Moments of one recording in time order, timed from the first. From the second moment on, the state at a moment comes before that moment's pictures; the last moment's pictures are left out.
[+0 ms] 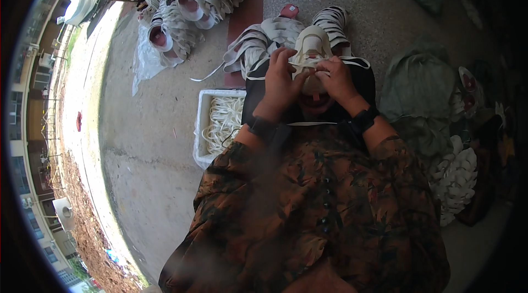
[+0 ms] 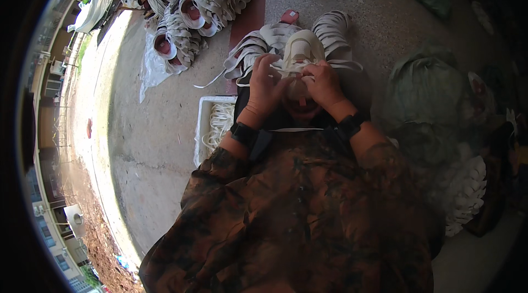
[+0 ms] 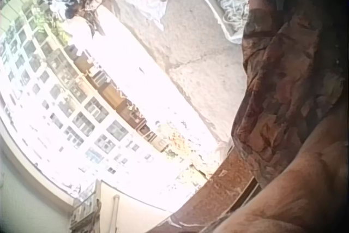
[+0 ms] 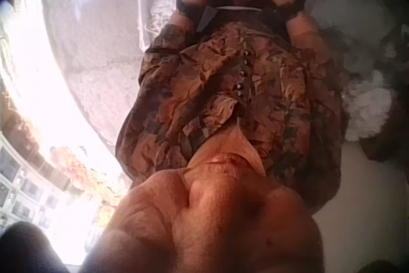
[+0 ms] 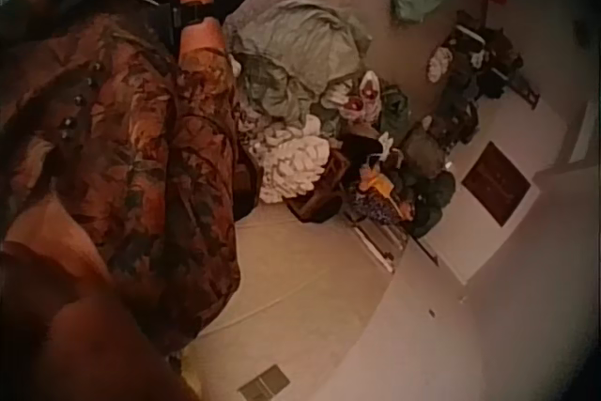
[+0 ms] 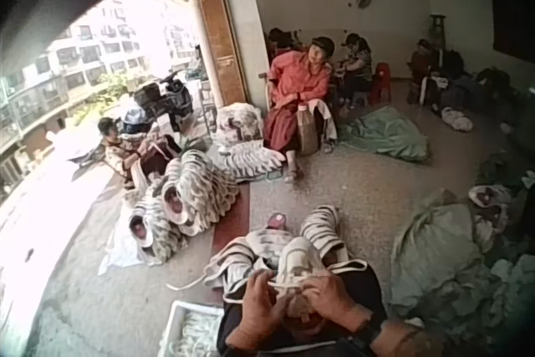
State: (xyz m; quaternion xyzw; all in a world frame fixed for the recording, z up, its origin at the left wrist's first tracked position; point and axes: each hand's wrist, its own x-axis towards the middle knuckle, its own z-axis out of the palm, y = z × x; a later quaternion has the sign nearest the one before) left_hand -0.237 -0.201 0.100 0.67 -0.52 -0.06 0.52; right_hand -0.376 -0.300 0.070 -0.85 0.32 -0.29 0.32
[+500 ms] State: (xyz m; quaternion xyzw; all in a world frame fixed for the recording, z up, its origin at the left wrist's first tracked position) left_hand -0.236 -0.193 0.070 0.68 -0.68 0.07 0.25; right_hand -0.370 -0.294 0.055 -0.84 0.37 -0.32 0.22
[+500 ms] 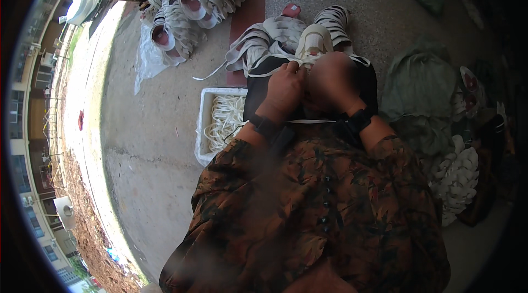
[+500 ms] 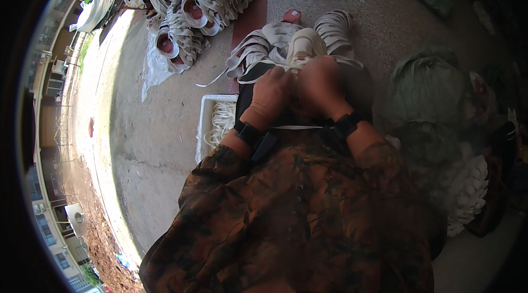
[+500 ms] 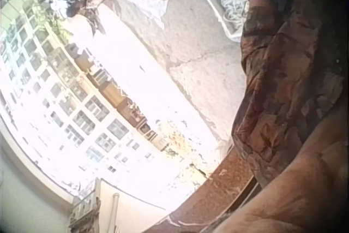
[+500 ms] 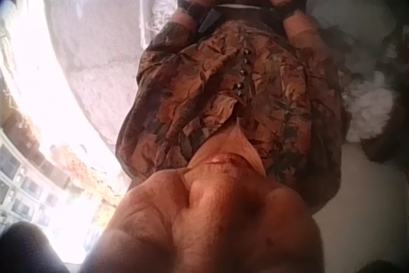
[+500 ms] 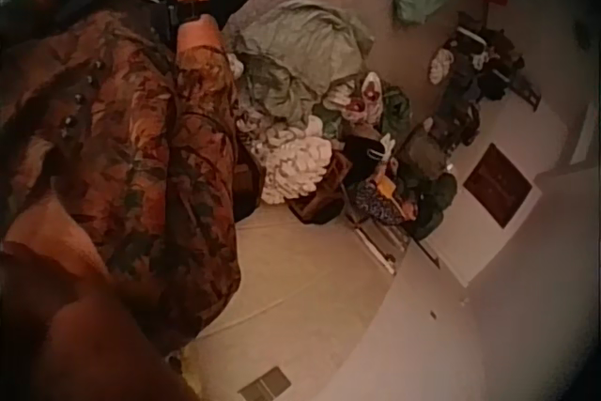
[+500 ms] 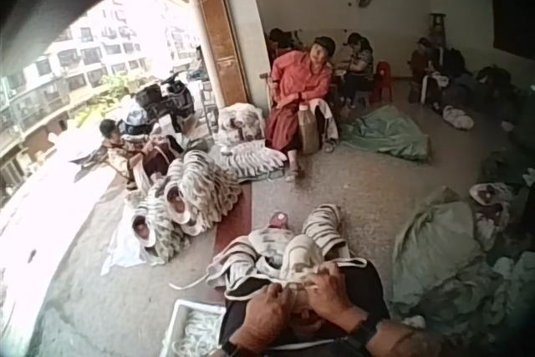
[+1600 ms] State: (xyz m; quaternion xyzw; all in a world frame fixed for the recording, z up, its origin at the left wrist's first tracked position) left_hand -0.233 -0.197 0.111 0.72 -0.69 0.06 0.06; right_hand -0.375 -0.292 0.070 -0.84 0.36 -0.31 0.26
